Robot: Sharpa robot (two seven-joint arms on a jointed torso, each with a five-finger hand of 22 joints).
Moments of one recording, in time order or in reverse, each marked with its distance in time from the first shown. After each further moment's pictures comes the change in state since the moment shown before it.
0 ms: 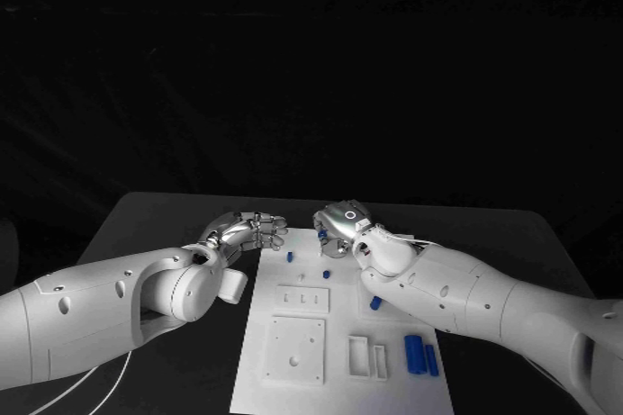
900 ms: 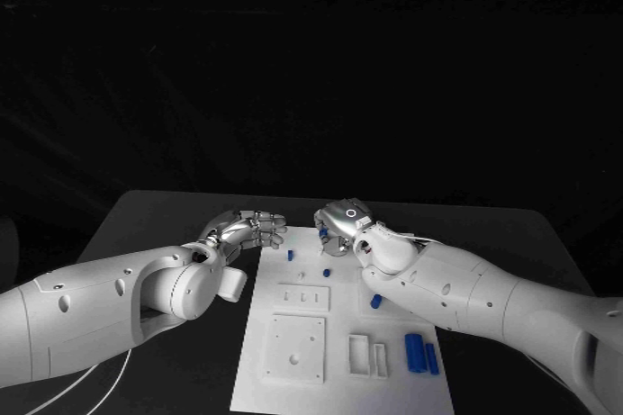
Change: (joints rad) left arm 0.000 -0.002 0.000 -0.002 0.000 0.000 0.000; left_hand 0.000 0.000 0.000 0.000 0.000 0.000 0.000 0.000 -0.001 0.000 0.000 0.000 0.000 0.000 0.000 0.000 0.001 -0.003 0.000 0.000 0.000 0.000; right arm 0.003 -0.008 0.002 0.011 -0.006 0.022 -0.008; right_hand 0.000 0.000 0.003 0.003 -0.004 -0.001 0.000 -0.004 0.002 0.000 0.000 0.002 0.000 -0.002 -0.002 0.000 -0.002 0.000 -0.002 -0.002 0.004 0.000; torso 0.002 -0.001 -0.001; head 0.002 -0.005
